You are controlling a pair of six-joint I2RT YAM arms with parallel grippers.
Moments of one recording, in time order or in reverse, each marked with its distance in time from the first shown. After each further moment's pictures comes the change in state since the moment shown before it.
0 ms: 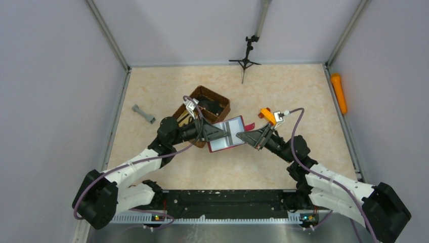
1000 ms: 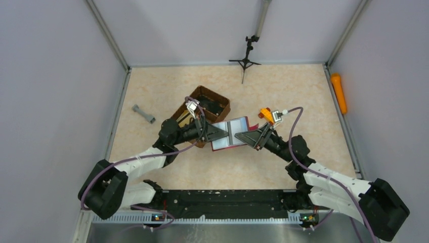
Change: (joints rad) left arm 0.018 0.121 -0.041 0.260 0.051 -0.166; right arm 0.003 0.060 0.000 0.111 -0.046 0.032
